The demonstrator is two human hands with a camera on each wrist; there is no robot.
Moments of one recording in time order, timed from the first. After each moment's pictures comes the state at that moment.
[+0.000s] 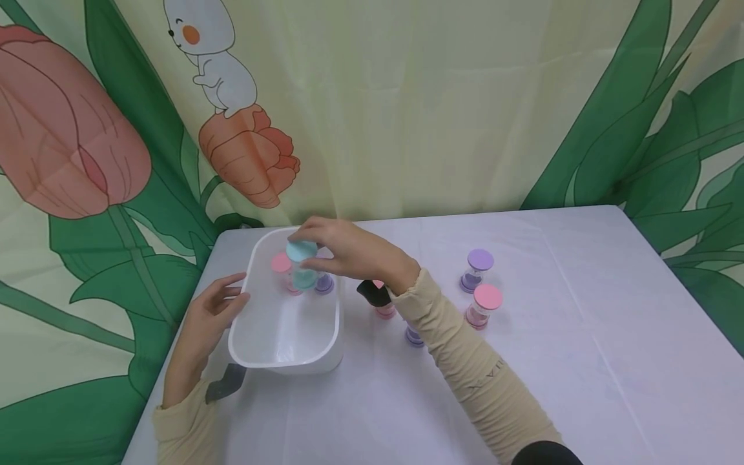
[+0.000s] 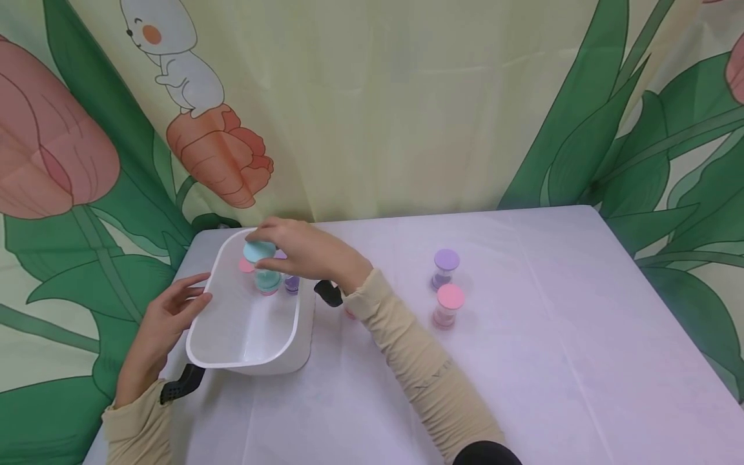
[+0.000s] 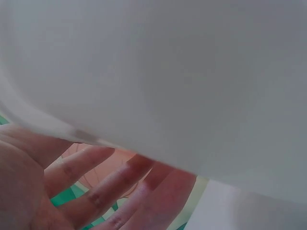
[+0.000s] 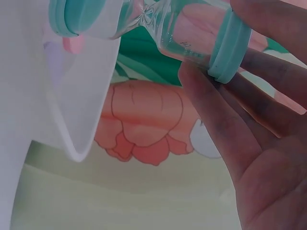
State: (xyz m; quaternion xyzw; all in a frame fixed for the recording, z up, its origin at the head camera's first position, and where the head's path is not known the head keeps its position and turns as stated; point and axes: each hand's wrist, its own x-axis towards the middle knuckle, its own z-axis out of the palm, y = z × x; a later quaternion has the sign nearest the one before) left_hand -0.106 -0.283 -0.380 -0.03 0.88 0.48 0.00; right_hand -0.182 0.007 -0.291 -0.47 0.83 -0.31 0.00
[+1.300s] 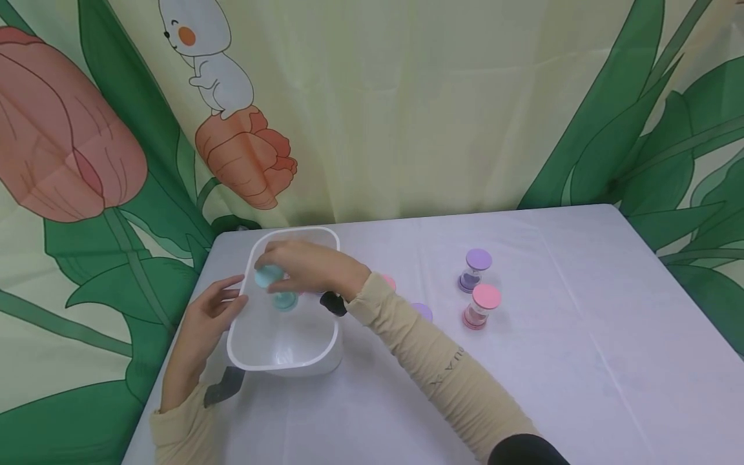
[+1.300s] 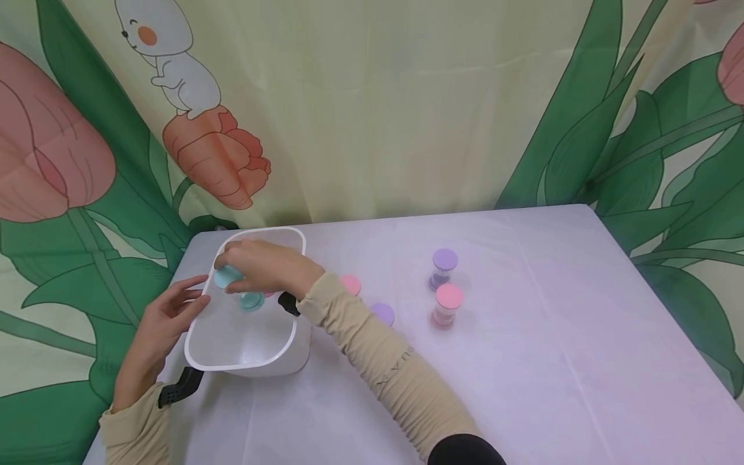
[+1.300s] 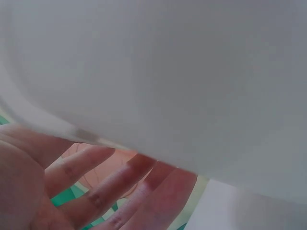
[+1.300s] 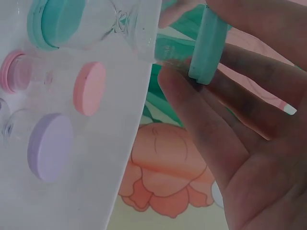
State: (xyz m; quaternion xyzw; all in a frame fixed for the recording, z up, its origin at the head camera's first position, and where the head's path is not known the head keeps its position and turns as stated) left_hand -0.106 -0.286 -0.382 -0.02 0.88 0.48 0.00; right_hand -0.186 -0.057 -0.303 -0.48 0.85 -0.21 0.08
